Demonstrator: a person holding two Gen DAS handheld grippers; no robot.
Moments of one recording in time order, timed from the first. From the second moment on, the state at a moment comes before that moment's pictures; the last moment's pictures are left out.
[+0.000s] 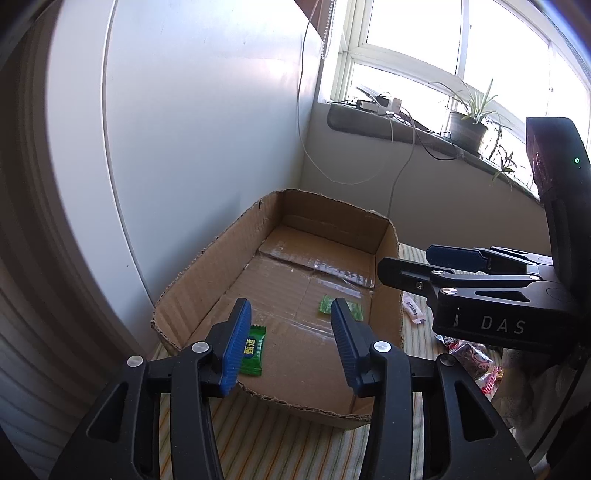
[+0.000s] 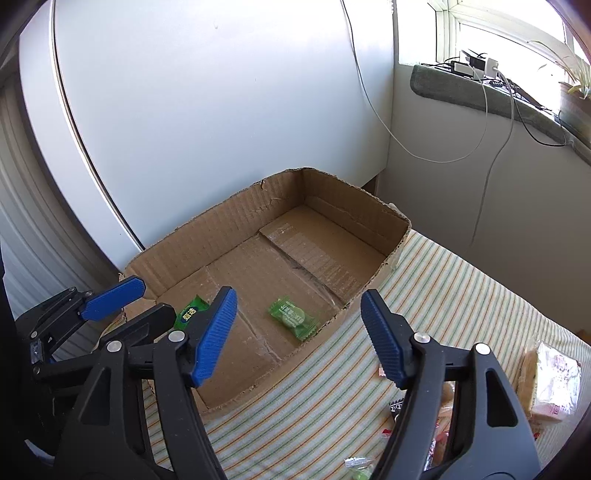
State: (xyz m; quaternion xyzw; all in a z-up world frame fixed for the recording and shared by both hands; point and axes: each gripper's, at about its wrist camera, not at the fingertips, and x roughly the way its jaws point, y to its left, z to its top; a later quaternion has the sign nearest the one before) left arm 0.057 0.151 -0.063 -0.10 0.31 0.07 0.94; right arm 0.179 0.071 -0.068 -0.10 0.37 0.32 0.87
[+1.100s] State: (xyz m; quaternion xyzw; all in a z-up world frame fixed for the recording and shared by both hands) left arm 0.047 0.049 -0.088 -0.09 0.36 -0.06 0.93; right arm 0.144 -0.093 -0.079 -0.03 0.41 0.29 0.87
